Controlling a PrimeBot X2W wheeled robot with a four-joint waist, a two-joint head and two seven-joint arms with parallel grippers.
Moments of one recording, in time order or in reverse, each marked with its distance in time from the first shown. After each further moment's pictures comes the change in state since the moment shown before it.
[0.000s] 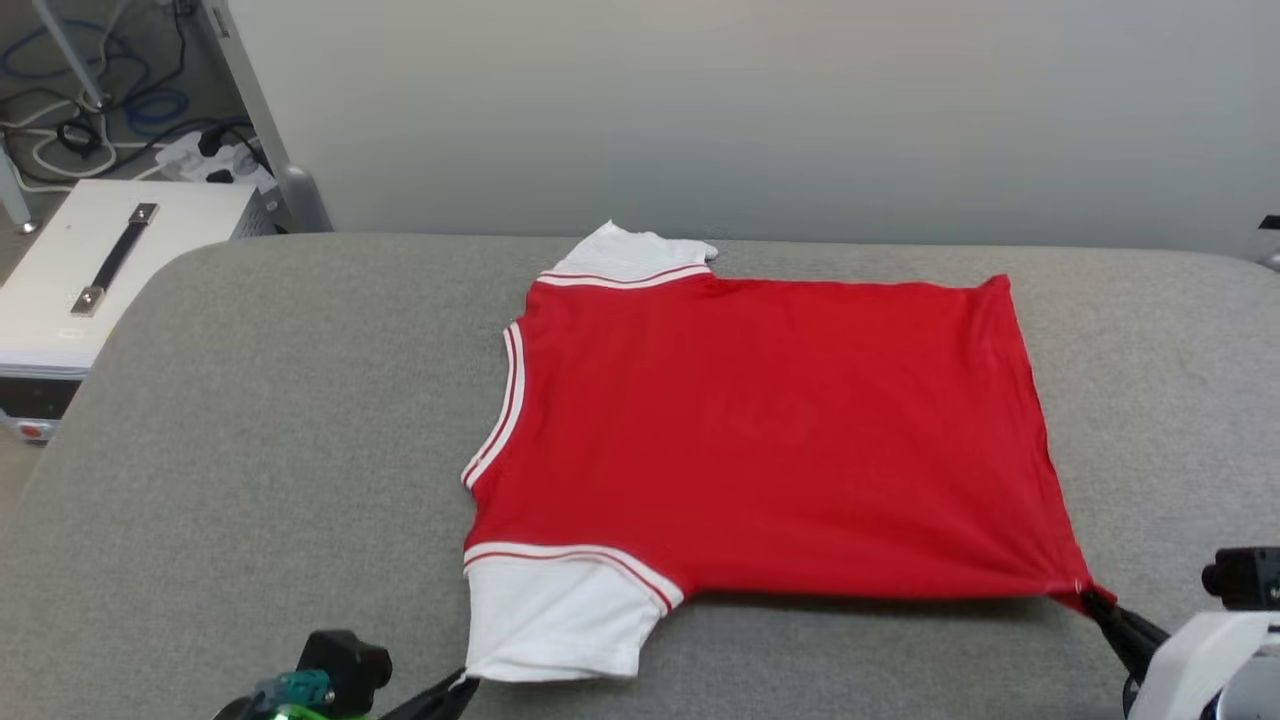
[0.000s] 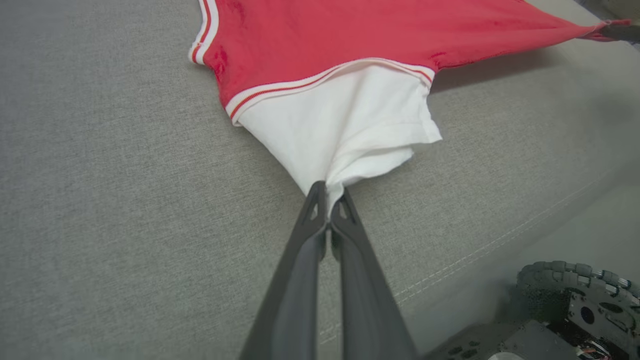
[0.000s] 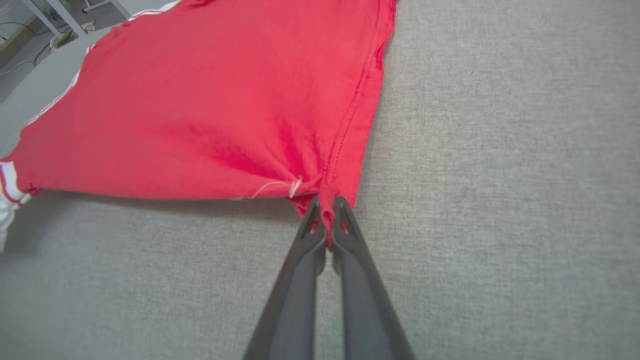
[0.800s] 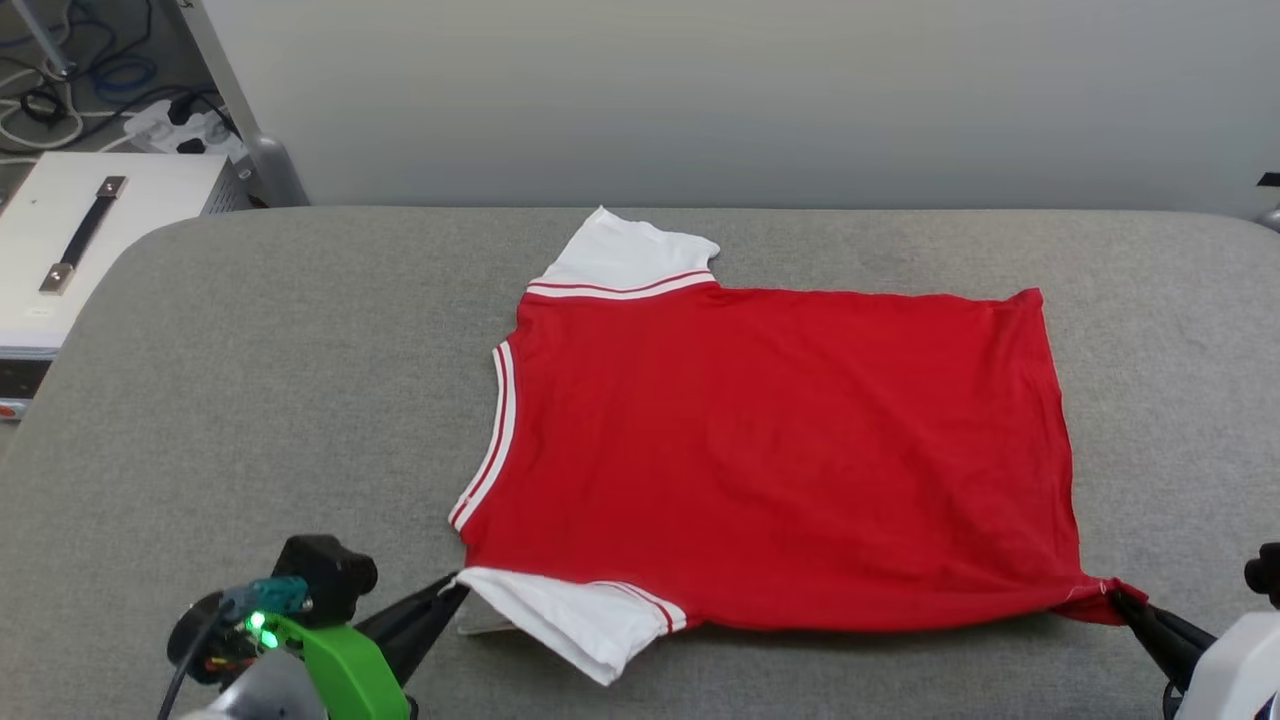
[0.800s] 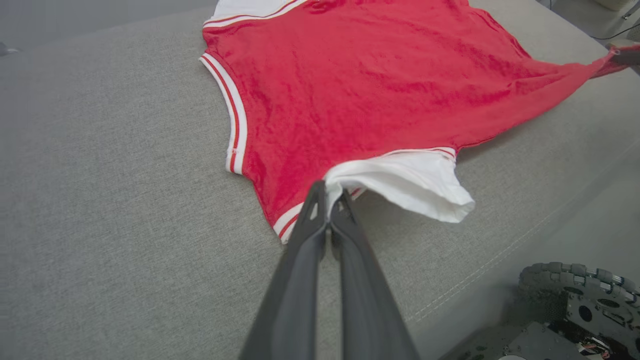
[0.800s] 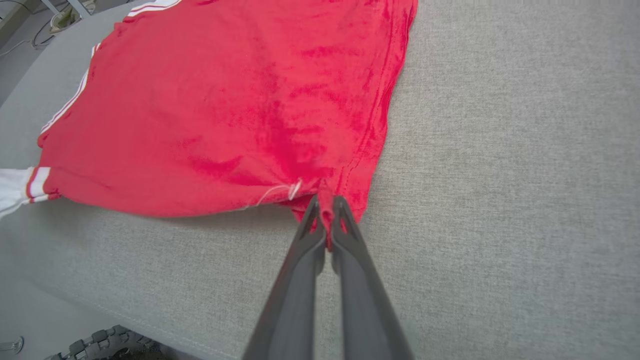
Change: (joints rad) left arm -0.066 0.094 0.033 -0.193 -0.033 0.028 0.117; right arm 0.257 0.023 -0.321 -0.422 -0.124 -0.001 0.290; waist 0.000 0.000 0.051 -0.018
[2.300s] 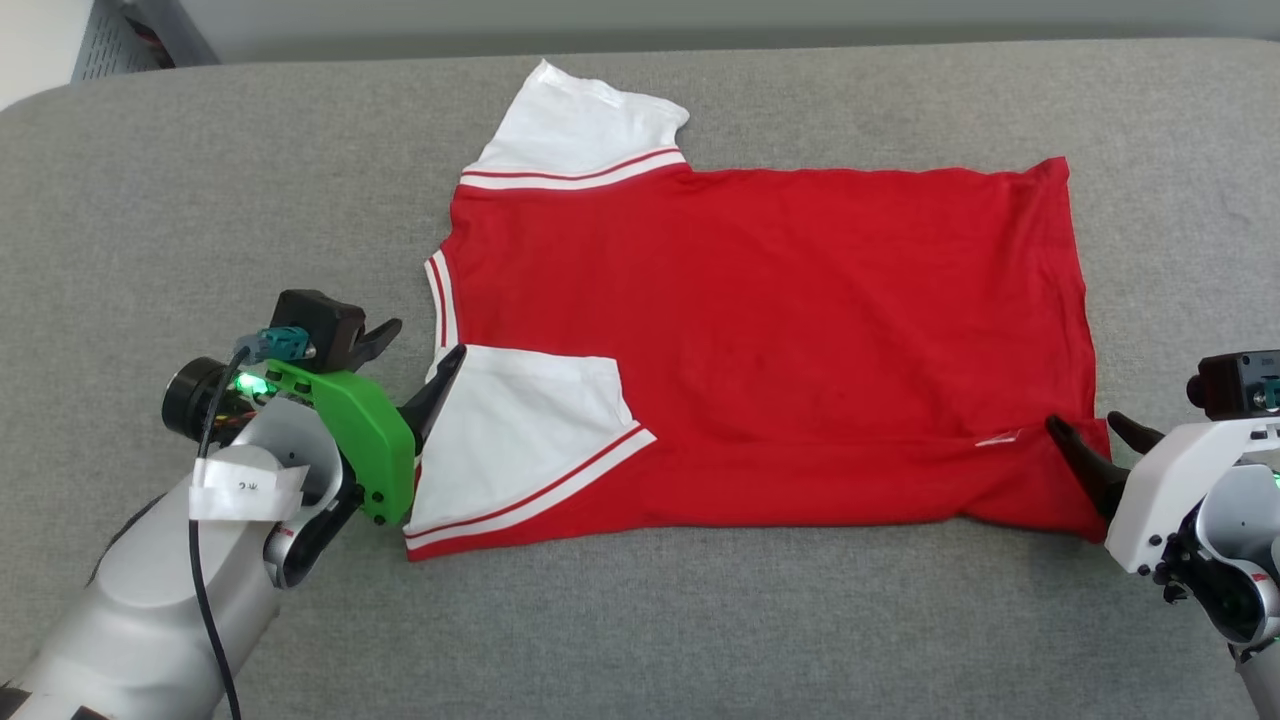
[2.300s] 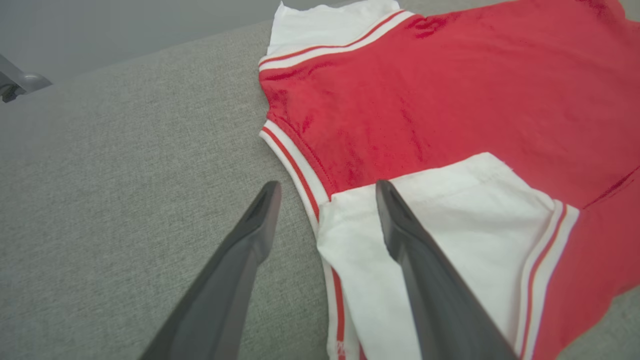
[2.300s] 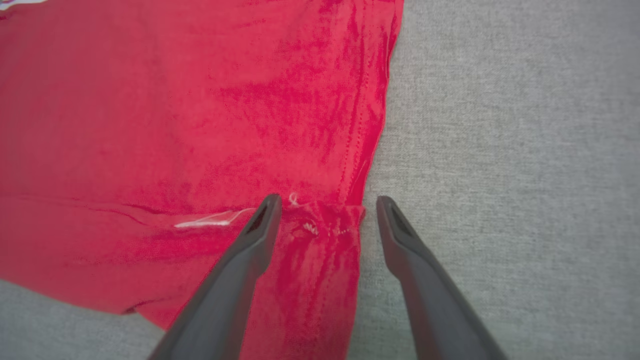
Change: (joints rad) left arm -0.621 -0.154 -0.241 0.645 -0.039 -0.037 -0.182; right arm -0.447 0.100 0.095 0.307 -0.142 0.000 0.004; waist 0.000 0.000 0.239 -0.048
